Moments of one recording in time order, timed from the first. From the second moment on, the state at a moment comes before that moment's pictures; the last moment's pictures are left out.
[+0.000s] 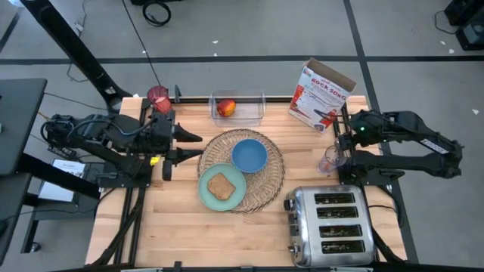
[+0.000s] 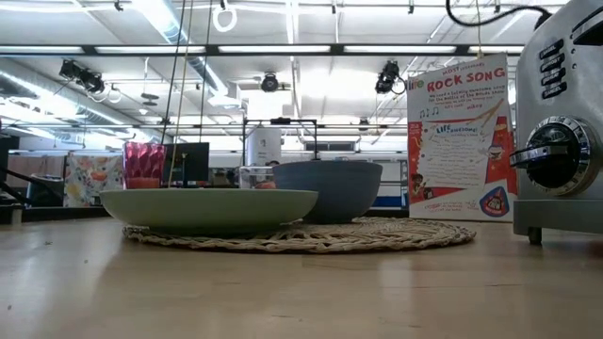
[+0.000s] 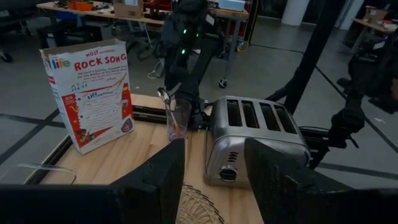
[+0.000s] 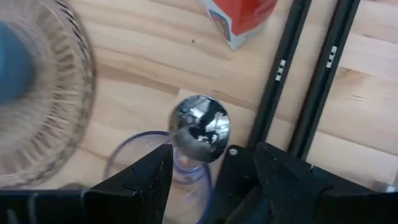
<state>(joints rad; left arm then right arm) -0.31 1.10 1.49 -0.61 -0.37 -0.22 -0.35 0.58 0.94 -1.56 0.20 0.90</state>
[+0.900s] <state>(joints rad) -0.31 1.10 1.49 -0.60 -0.37 -0.22 -0.35 0.57 0.82 -1.33 0.13 0.75</state>
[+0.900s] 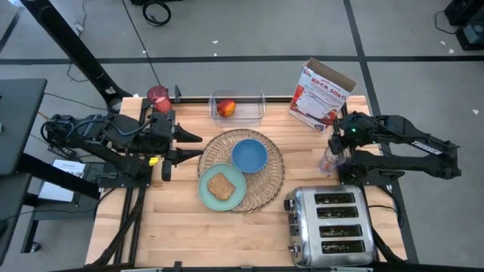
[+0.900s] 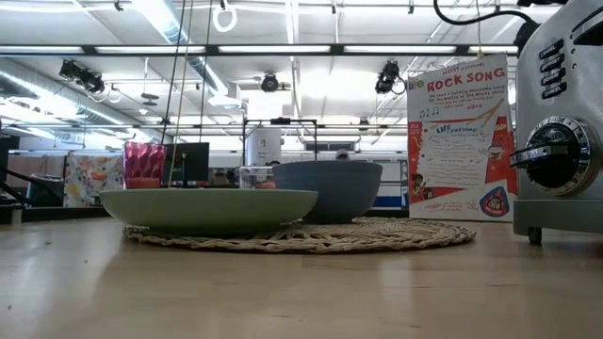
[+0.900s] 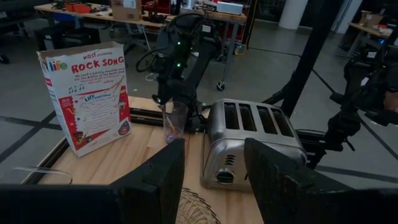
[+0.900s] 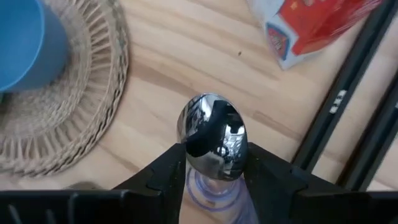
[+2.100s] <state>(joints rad) -0.31 1.10 1.49 -0.59 -0.37 -0.24 -0.33 0.78 0.82 -1.28 0.29 1.00</state>
